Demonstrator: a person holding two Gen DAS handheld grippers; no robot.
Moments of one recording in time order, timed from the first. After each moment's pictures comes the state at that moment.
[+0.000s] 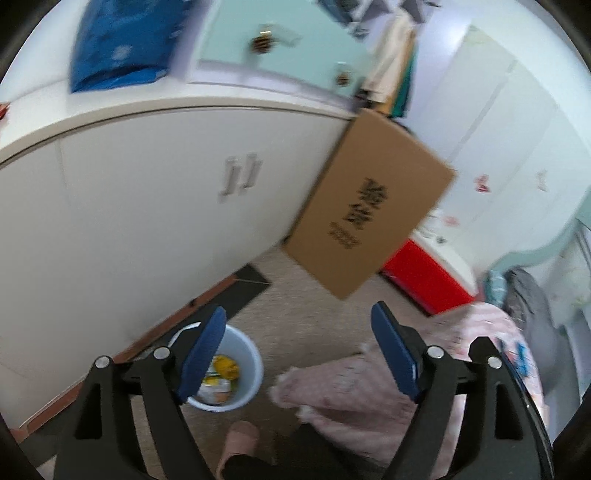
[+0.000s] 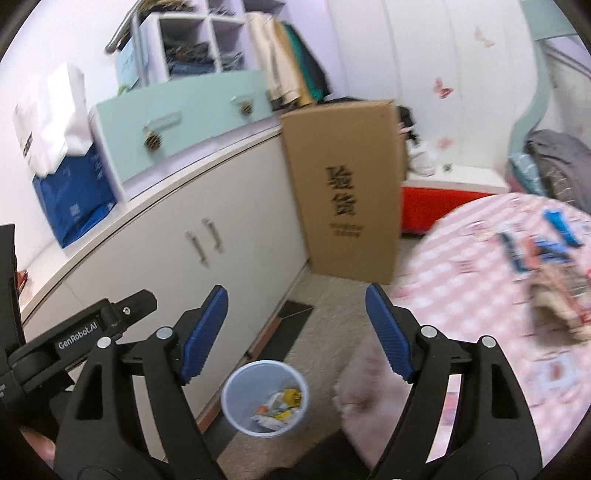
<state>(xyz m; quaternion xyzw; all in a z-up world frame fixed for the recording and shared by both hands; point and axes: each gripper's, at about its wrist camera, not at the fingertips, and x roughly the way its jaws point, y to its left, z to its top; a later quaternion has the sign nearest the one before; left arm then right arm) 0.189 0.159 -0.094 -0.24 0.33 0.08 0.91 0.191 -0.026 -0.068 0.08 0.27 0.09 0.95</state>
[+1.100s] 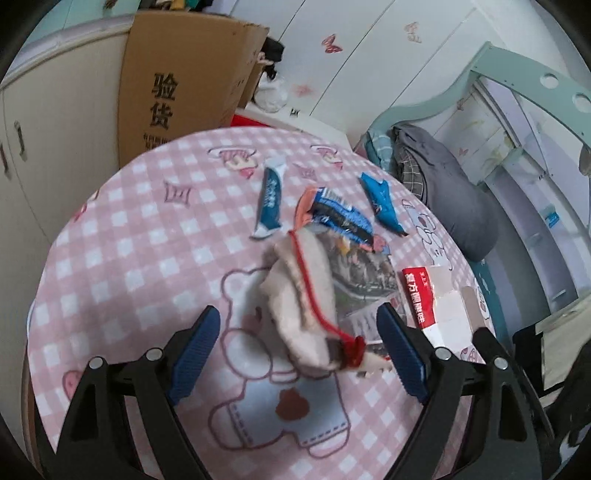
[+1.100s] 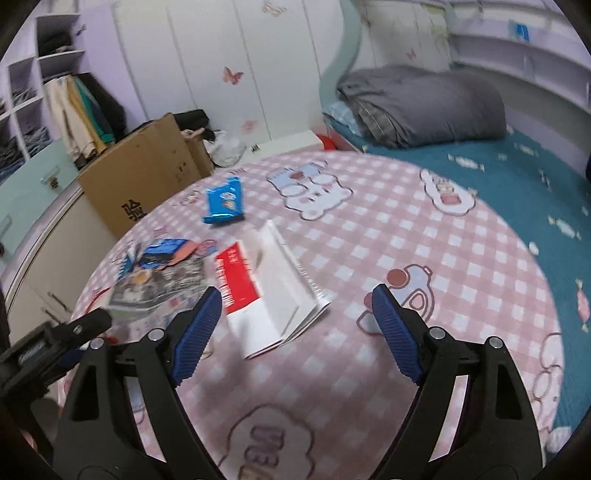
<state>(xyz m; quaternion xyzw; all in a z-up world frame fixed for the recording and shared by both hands) 0.250 -0.197 -0.137 -0.14 0.45 -0.19 0.86 0.128 -0.387 -0.114 0.21 0.32 -0.17 0.91</state>
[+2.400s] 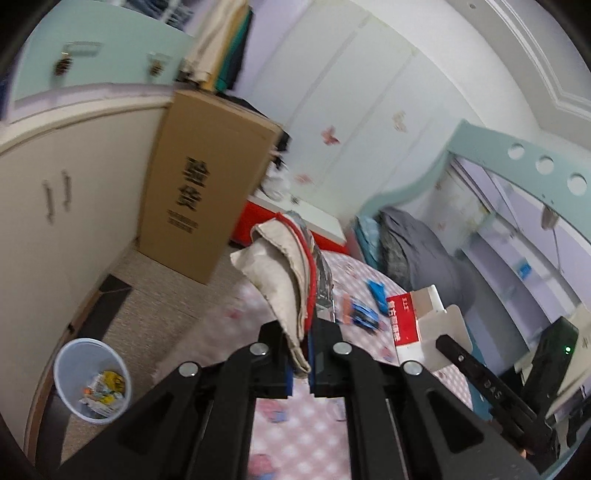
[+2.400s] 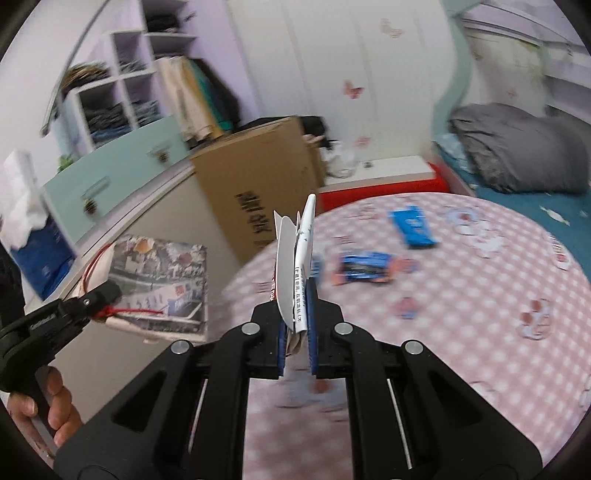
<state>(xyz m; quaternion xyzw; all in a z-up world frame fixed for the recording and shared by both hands) 0.191 -0.009 -0.039 -0.20 0.30 -0.18 0.91 0.140 -0.225 -0.027 0.15 0.28 0.02 0.95</state>
